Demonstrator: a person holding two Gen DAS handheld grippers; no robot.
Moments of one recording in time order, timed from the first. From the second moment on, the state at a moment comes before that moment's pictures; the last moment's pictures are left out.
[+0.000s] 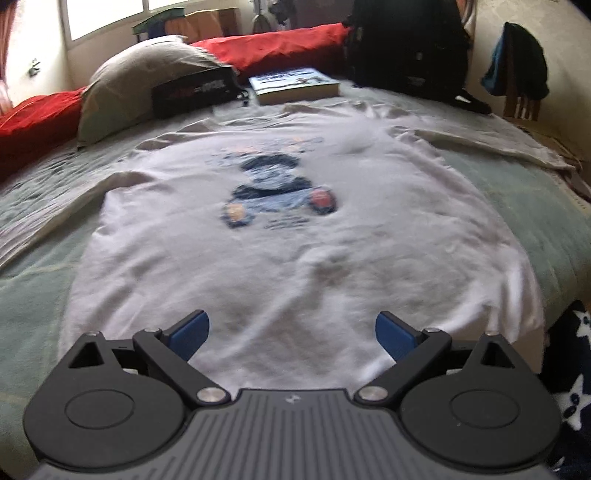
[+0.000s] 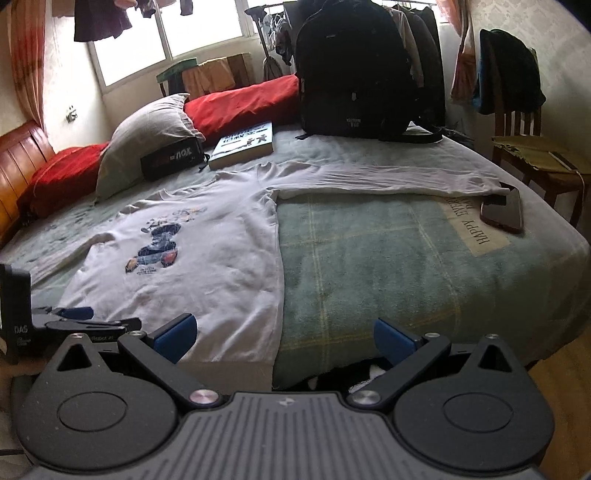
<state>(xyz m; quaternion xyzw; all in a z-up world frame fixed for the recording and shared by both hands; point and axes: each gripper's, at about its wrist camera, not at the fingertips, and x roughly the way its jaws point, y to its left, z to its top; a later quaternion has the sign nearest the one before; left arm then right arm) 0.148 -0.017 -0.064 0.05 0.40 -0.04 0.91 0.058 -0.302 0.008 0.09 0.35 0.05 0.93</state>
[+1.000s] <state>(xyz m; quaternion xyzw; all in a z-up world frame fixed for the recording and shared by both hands) 0.215 -0.051 -0.063 -0.04 0.40 0.21 0.89 0.093 -0.445 -0.078 0.20 0.37 0.02 0.91</state>
